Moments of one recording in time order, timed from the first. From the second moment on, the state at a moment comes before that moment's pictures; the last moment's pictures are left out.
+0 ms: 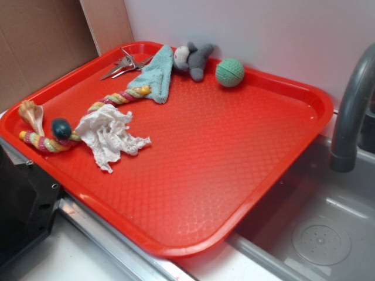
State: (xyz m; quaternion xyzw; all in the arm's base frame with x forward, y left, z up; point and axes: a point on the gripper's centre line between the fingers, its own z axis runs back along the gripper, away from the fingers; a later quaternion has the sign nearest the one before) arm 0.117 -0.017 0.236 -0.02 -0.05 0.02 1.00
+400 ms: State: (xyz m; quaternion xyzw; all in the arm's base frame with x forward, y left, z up) arm 0.115 -0.017 0.230 -0.01 -0.04 0.01 1.00
